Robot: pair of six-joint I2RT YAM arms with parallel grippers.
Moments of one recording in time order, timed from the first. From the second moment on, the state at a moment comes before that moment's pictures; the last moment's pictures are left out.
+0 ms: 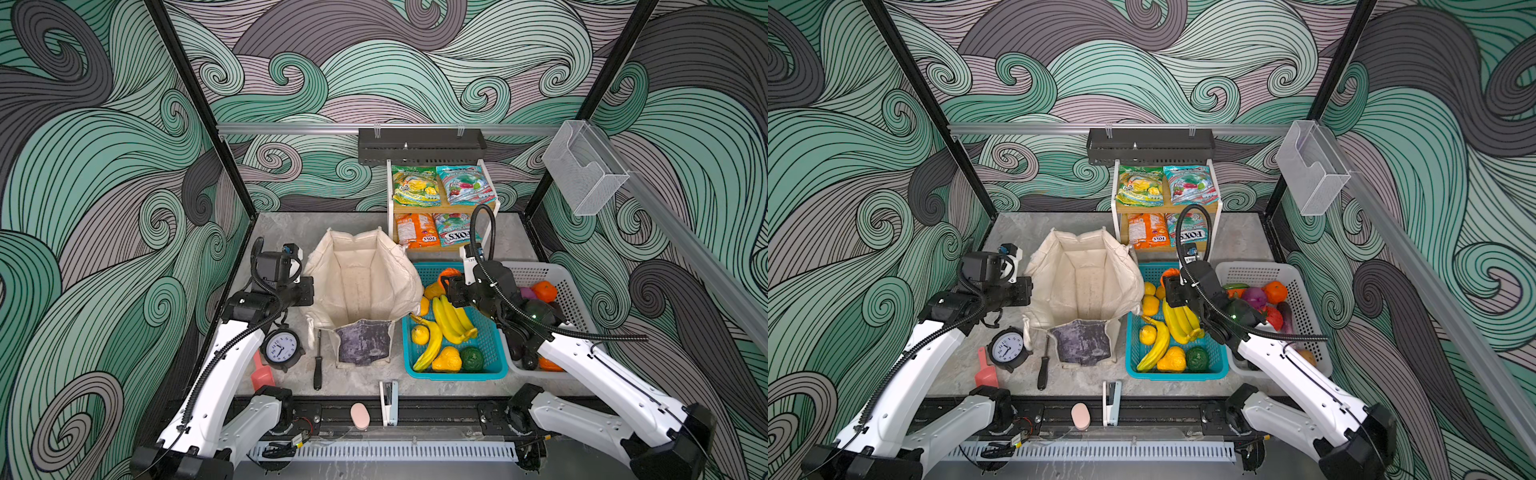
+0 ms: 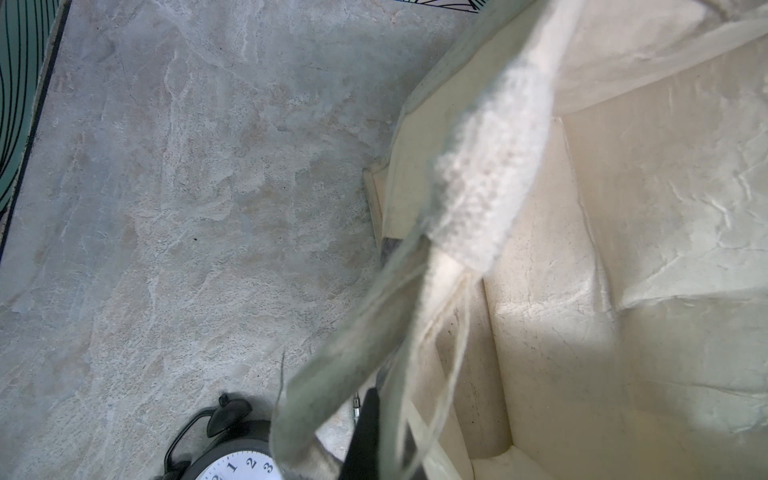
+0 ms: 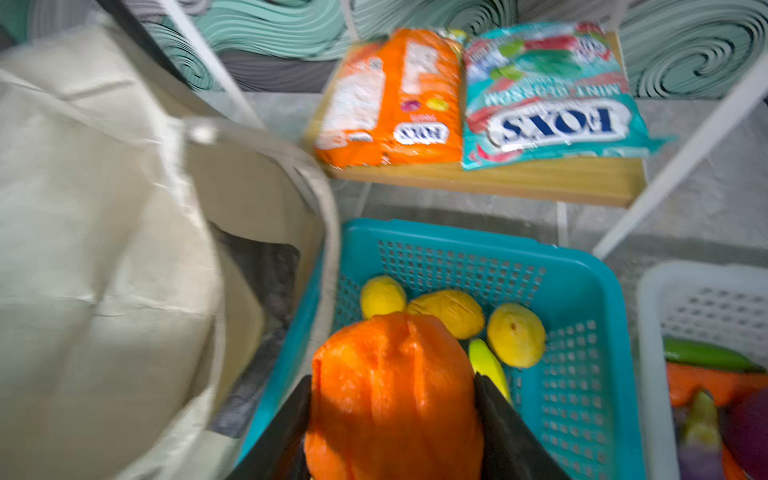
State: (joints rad) left arm -0.16 0.96 0.98 -0.83 0.06 -0.19; right arm 0.70 1.02 0.95 -0.50 0.23 0.32
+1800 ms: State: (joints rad) left arm -0.16 0.96 0.97 -0.82 0.11 -0.19; right arm 1.02 2.26 1.72 -0.36 0.31 0.22
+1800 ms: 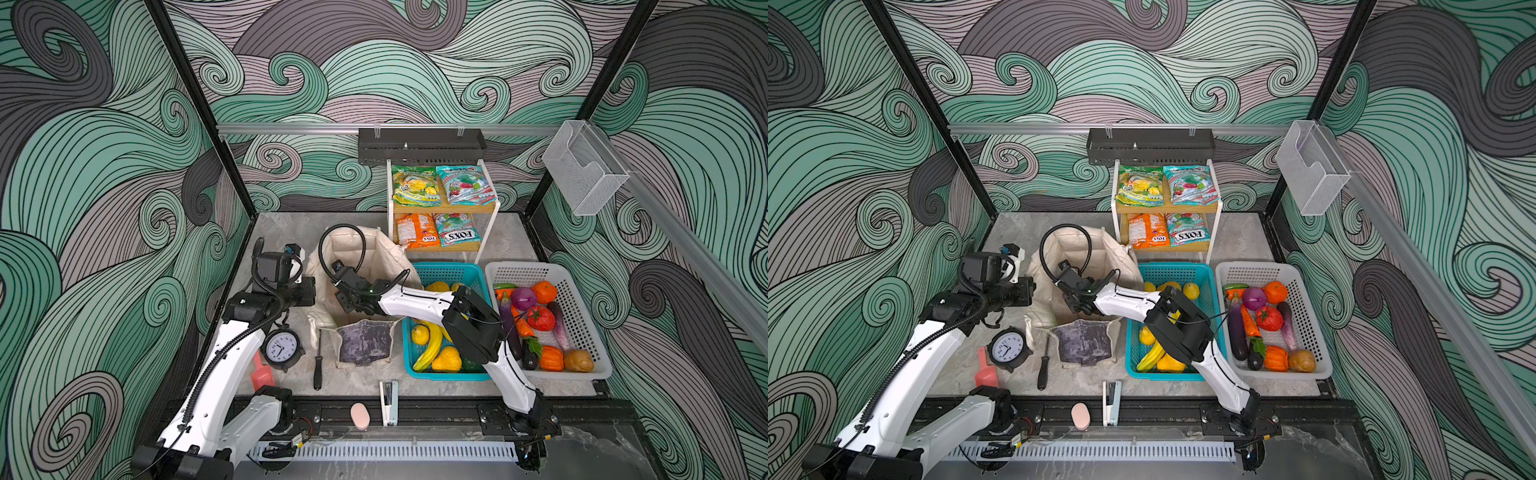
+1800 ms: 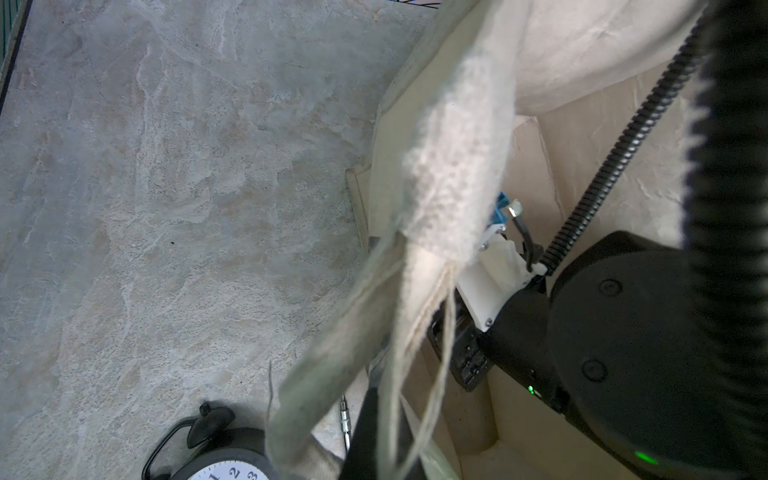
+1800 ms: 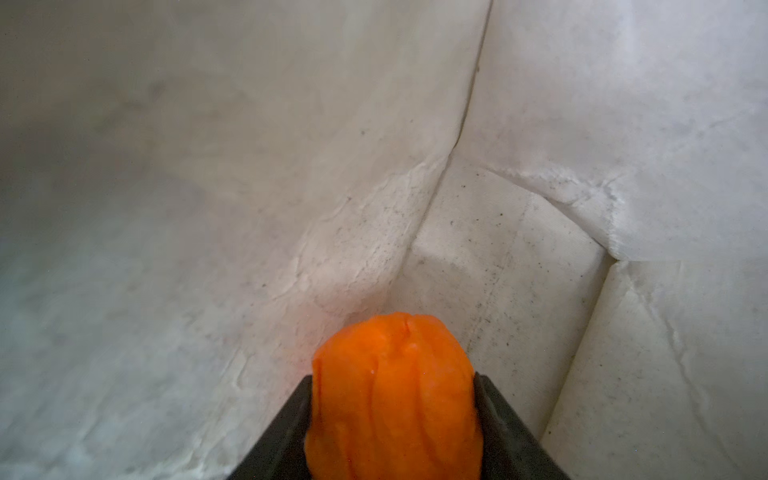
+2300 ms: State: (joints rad) left arm -0.16 0.96 0.97 -0.81 0.11 -0.19; right arm 1.01 2.31 1.76 -0.37 0.31 0.26
